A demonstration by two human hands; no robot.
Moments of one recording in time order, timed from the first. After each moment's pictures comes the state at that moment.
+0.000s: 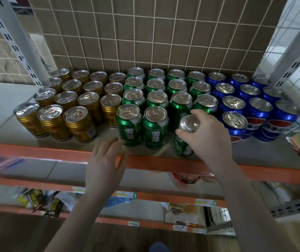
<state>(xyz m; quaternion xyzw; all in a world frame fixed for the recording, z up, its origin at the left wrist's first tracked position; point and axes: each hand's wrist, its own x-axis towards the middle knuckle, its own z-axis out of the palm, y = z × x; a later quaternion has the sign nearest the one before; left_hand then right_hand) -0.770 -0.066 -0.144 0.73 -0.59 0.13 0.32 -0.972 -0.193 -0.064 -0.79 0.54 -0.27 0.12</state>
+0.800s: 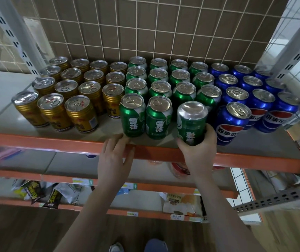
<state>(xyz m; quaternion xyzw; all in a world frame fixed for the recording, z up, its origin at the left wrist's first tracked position) -0.780 -0.068 -0.172 0.75 -0.55 0.05 0.37 -0.960 -0.166 -0.146 -0.62 0.57 -0.48 0.26</state>
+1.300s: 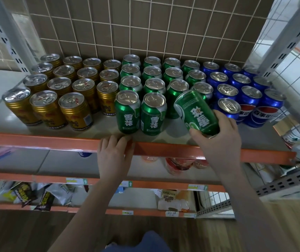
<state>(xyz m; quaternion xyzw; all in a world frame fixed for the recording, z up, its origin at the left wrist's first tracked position) -0.780 -0.082 -0.192 0.77 -0.56 0.12 0.30 -1.003 -0.152 -0.086 -0.71 0.56 -0.40 0.17</state>
